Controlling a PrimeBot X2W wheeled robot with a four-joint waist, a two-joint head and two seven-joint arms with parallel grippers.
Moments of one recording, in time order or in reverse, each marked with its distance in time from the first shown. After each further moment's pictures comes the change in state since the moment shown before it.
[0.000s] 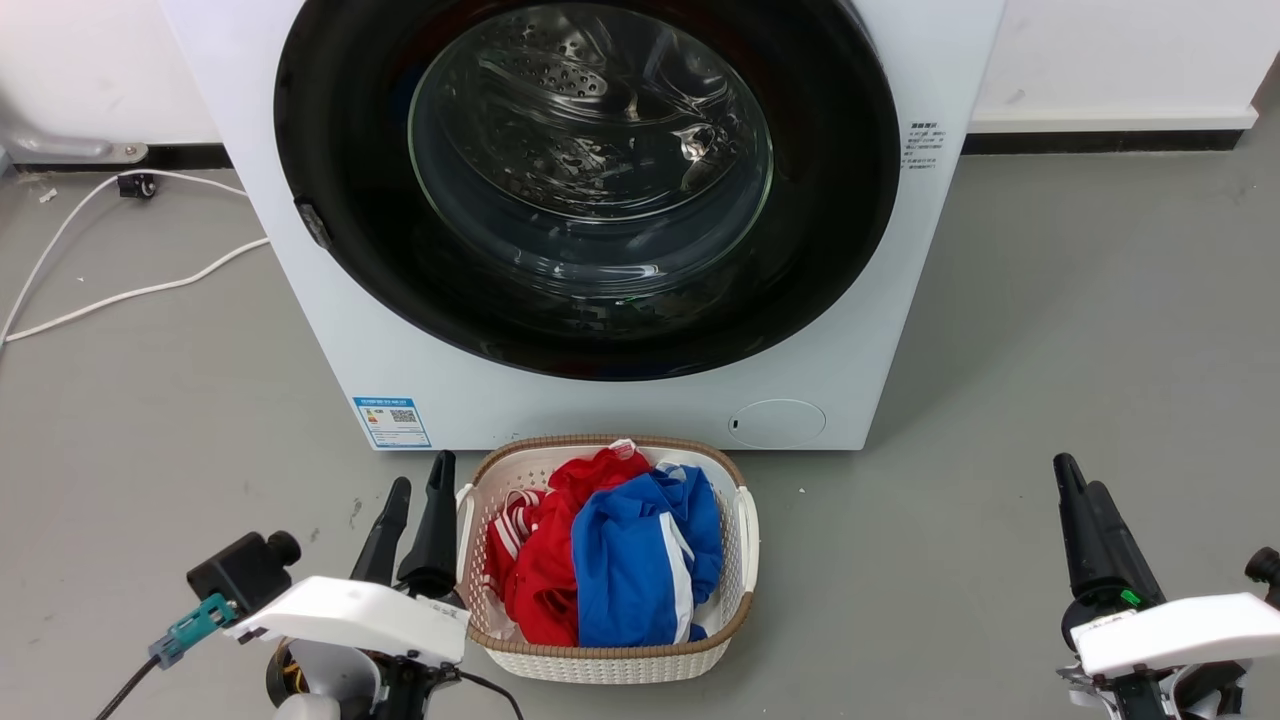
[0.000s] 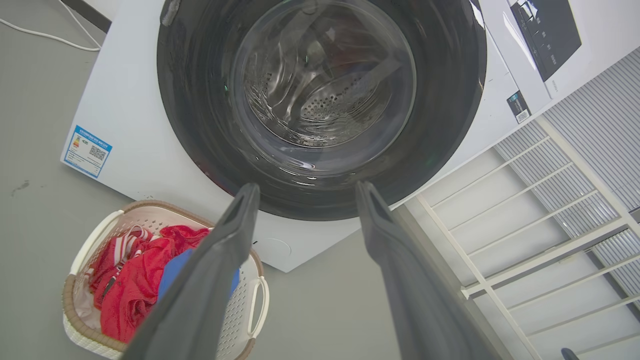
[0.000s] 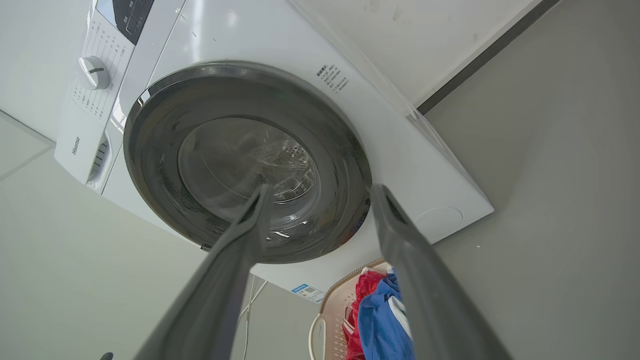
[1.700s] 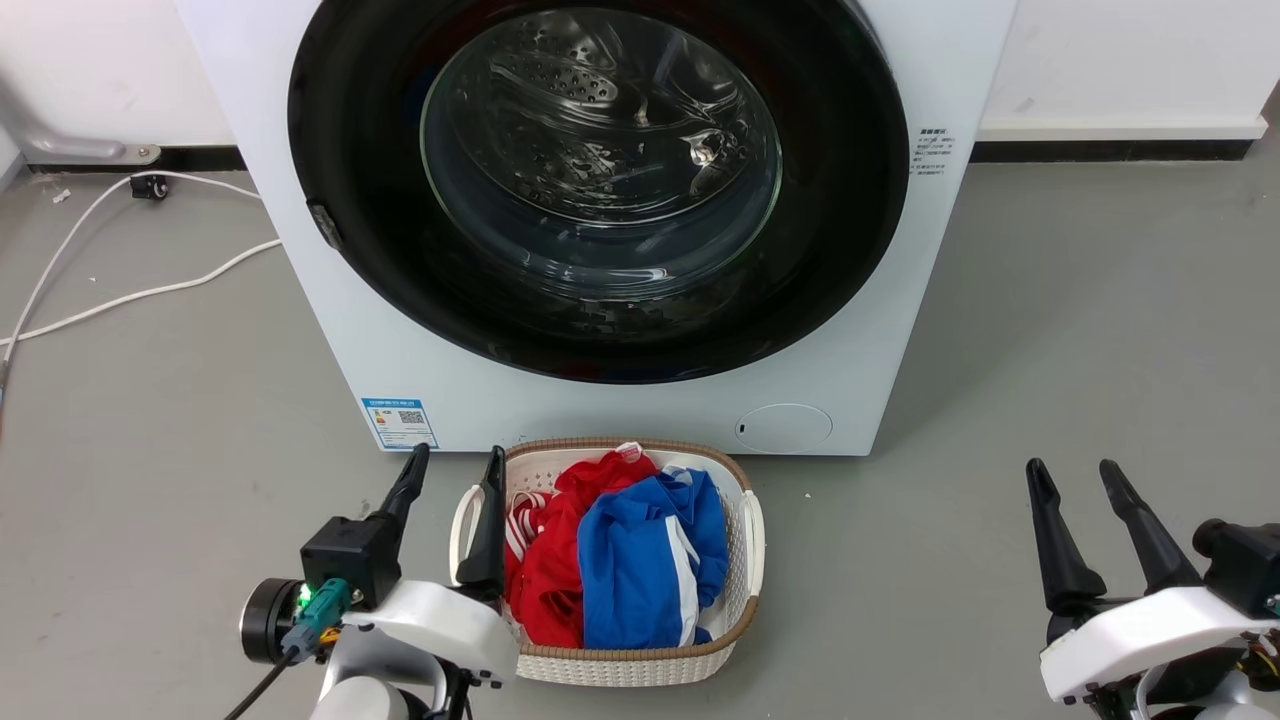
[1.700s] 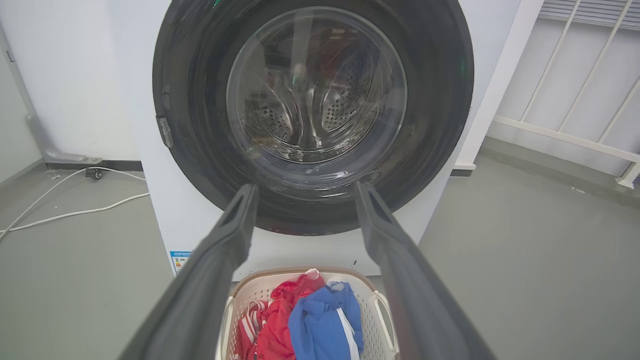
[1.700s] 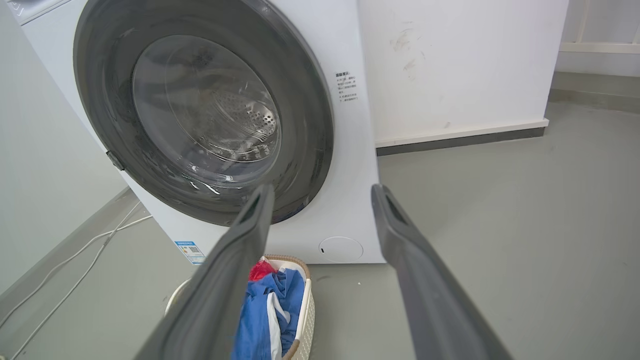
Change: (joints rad) left arm -0.043 0.097 -0.184 0.015 0.540 0.126 -0.137; right arm 0.015 -0.040 0.032 -0.080 -0.597 0.000 -0.010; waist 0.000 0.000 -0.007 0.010
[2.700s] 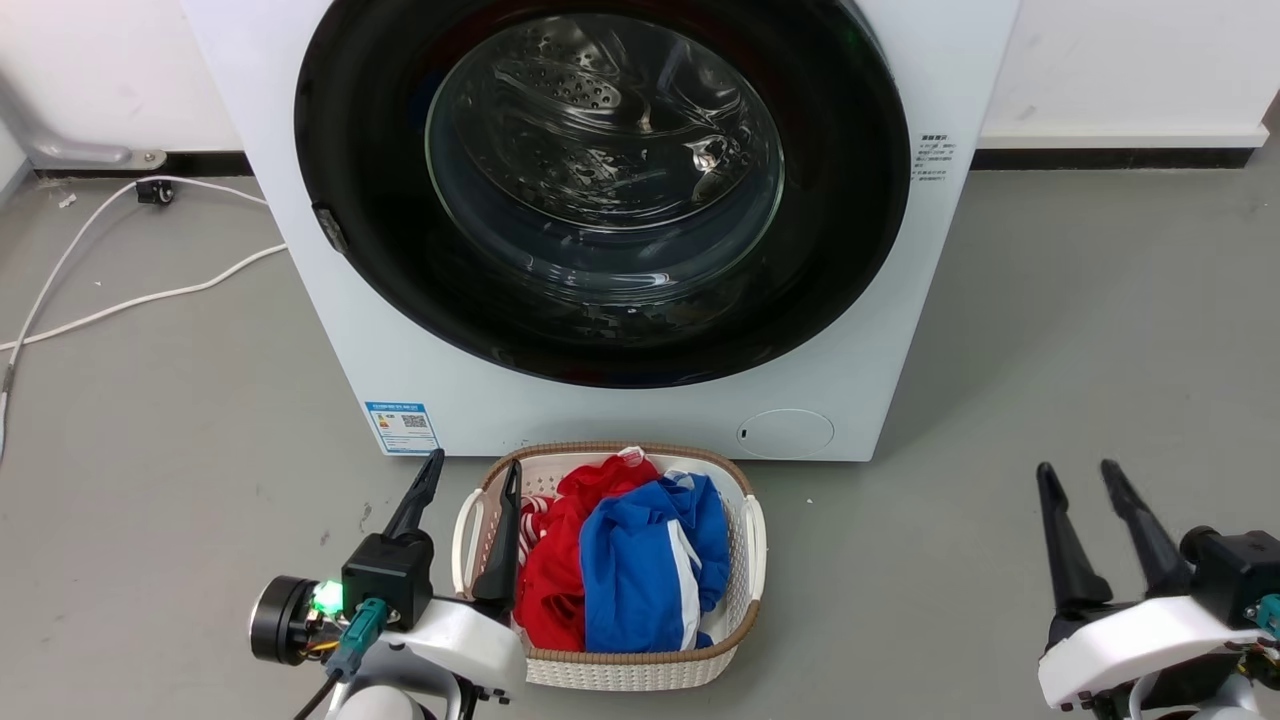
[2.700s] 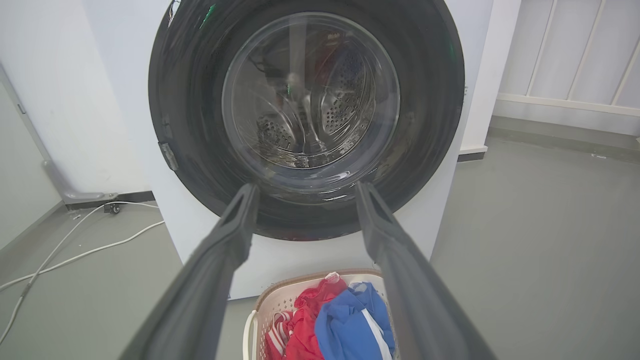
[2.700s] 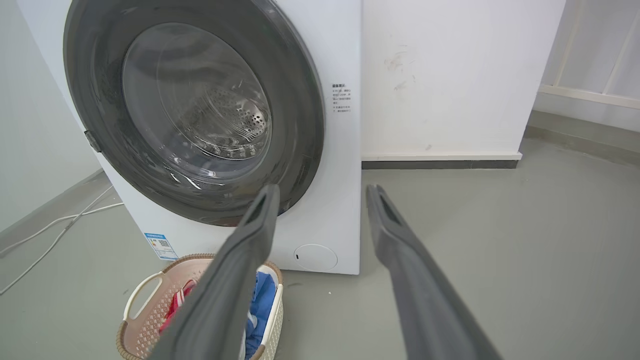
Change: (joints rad) left arm 0.005 -0.044 0.040 0.055 0.208 -0.044 -0.063; right arm 0.005 0.003 -0.011 0.014 -0.158 0.002 -0.059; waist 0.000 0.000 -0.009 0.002
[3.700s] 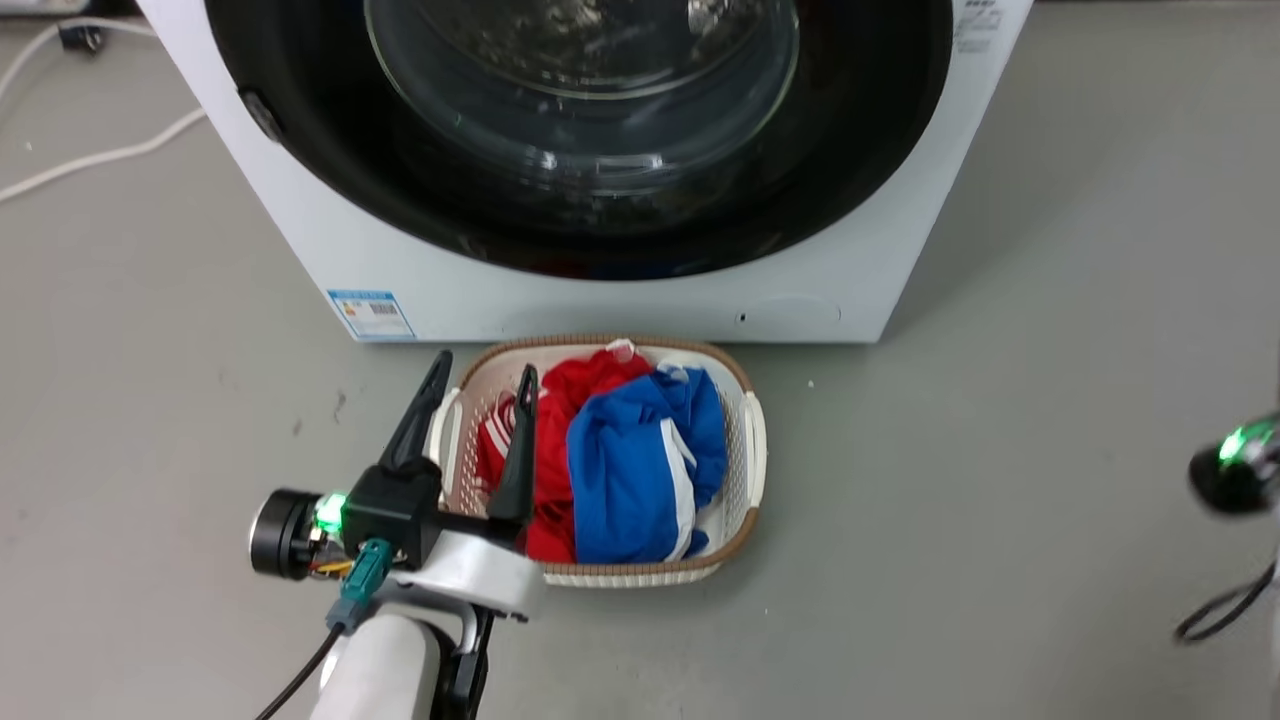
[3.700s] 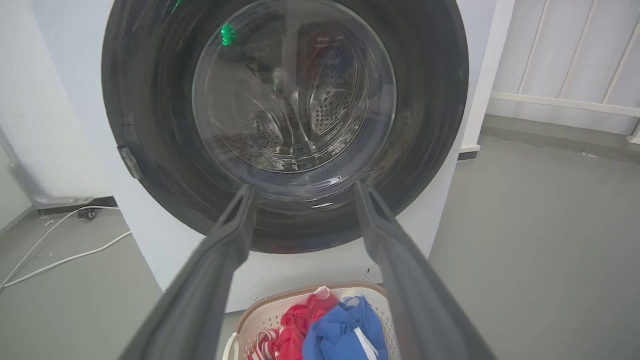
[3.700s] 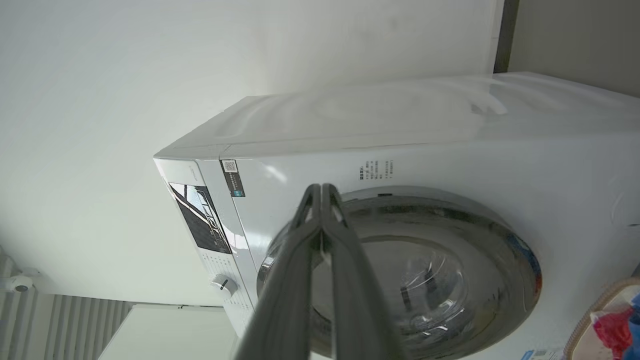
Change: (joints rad) left arm -0.075 -0.043 0.018 -0.092 0.044 -0.003 -0.001; right arm -0.411 -0.034 -0.319 0.329 1.550 0.000 0.307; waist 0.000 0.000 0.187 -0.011
